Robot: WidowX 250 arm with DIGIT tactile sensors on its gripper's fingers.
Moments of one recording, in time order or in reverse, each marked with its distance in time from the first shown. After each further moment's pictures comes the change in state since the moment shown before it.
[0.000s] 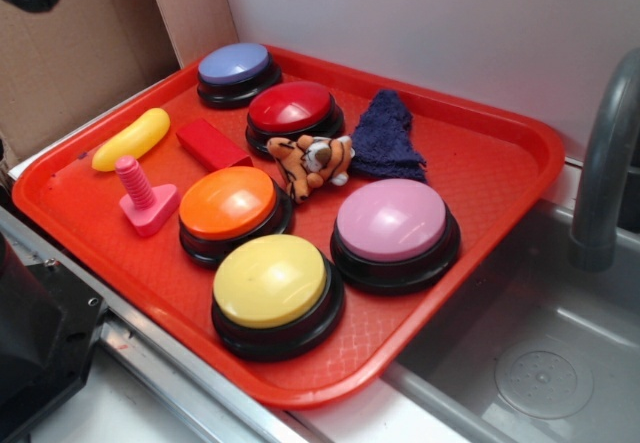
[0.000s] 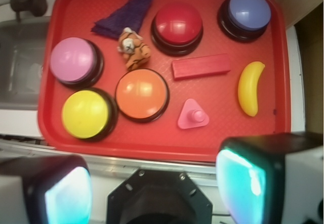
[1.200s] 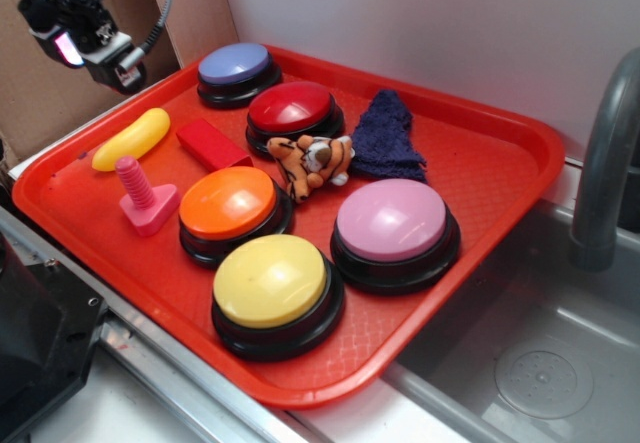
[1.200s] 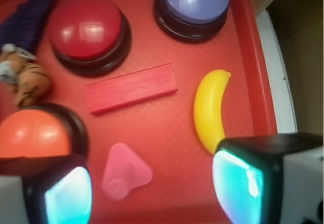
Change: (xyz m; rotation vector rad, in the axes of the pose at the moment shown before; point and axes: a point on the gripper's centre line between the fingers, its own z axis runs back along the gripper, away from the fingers) arm 0.029 0.090 -0.098 0.111 -0.019 0.100
